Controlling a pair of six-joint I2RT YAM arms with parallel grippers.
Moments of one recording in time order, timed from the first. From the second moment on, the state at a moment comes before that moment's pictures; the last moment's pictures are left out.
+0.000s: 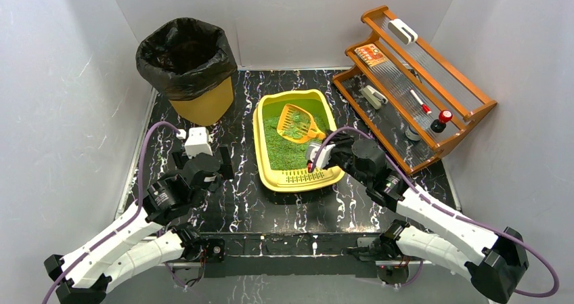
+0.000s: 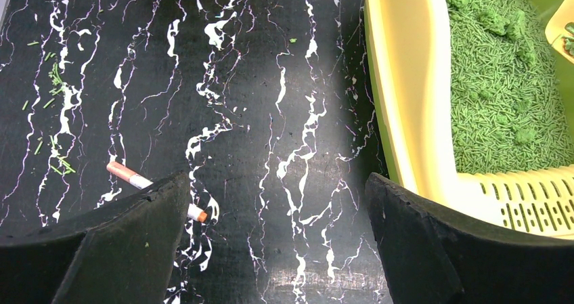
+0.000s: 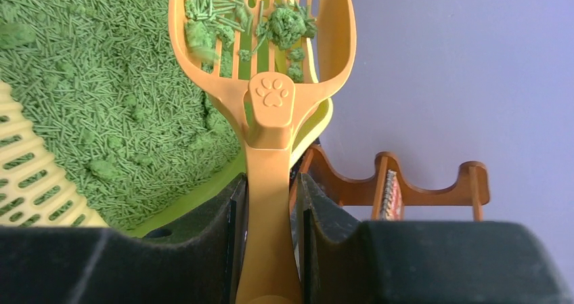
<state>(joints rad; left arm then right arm) -0.87 0.68 0.80 -0.79 -0.76 -0.57 0.80 0.87 0.62 0.03 0.07 -1.02</state>
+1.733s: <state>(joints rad) -0.87 0.69 0.80 -0.79 -0.76 -0.57 0.81 0.88 0.63 -0.09 0.12 -0.94</state>
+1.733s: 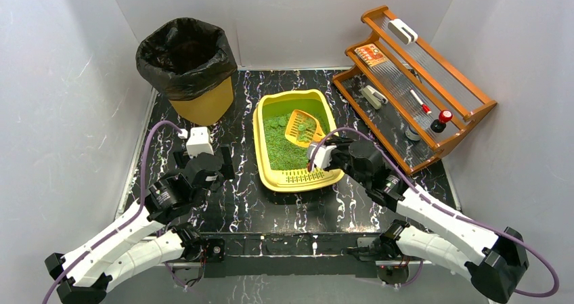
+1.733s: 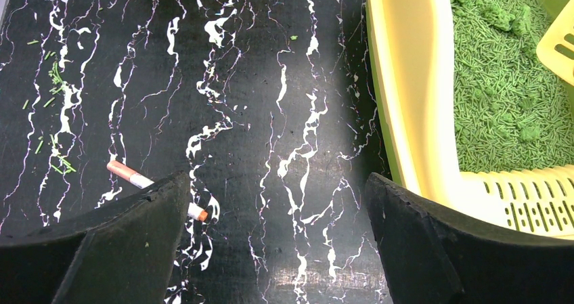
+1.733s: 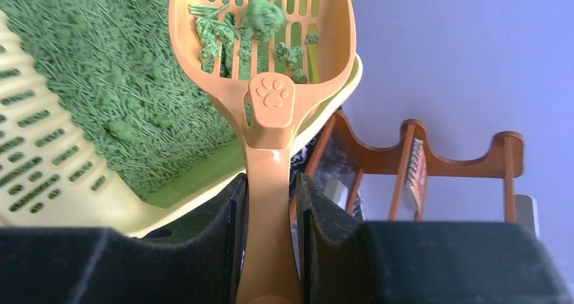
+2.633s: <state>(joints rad) -0.87 0.73 0.80 -0.80 -0.76 -0.60 0.81 0.83 0.61 -0.11 0.10 0.08</state>
